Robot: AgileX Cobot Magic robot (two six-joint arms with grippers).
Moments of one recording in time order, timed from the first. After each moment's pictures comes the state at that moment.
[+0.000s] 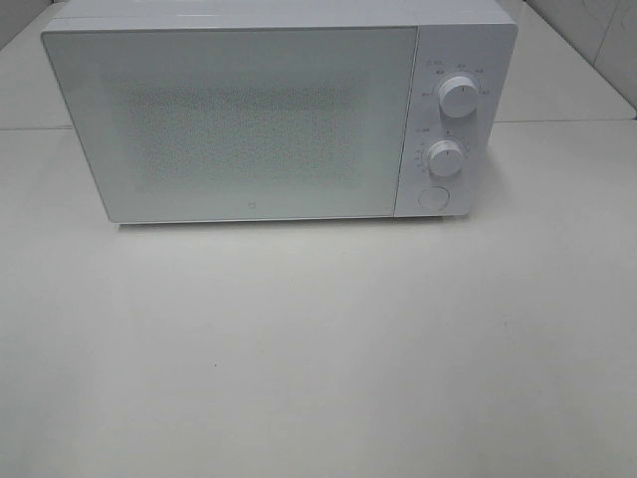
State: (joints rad) left arm 0.04 0.00 -0.52 -0.01 1.09 -0.03; right arm 0.11 0.08 -0.51 -0.20 0.71 0.13
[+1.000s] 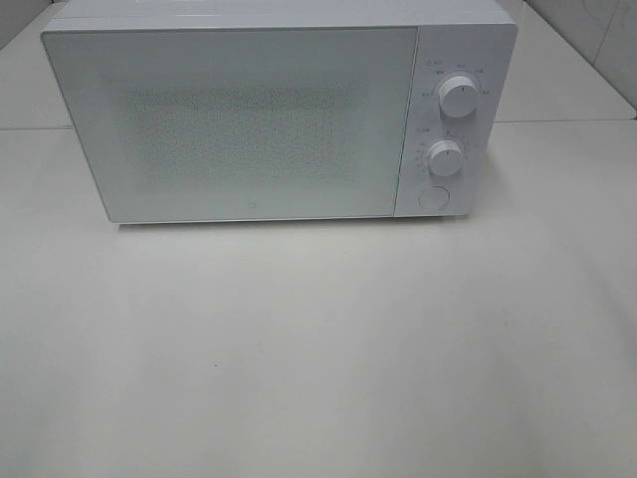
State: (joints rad) left arm 0.04 0.00 -0.52 -0.01 1.09 -0.03; right arm 0.11 0.56 -0.37 -0.24 -0.05 0.16
